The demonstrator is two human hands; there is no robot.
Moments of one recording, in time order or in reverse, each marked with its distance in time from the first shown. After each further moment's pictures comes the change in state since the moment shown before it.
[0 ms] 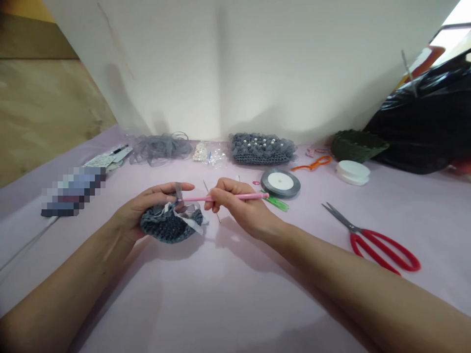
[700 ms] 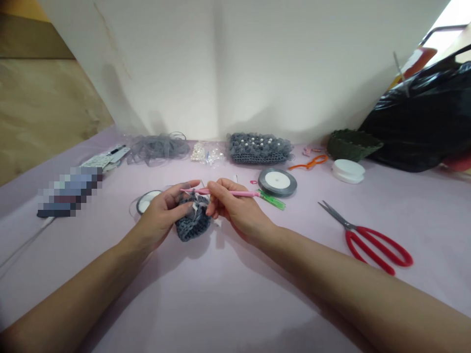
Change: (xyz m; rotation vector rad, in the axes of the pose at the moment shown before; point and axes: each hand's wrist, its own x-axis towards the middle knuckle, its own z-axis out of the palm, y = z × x) left_hand 0.008 -0.034 0.029 0.215 0.120 0.272; right_hand -0.002 0.002 0.015 0.272 0.136 0.229
